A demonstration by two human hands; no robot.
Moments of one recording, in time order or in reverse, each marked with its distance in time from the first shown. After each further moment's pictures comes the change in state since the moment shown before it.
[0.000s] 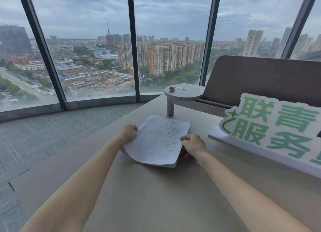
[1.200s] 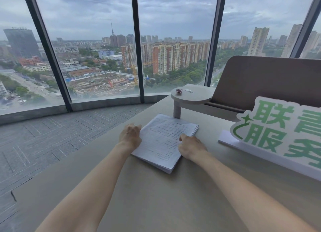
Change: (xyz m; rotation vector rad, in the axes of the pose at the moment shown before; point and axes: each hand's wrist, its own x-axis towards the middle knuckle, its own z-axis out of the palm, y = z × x) left_hand 0.024 -0.010 0.011 0.418 0.307 0.200; right_hand 0.022 -0.031 0.023 -0.699 -0.132 -0.189
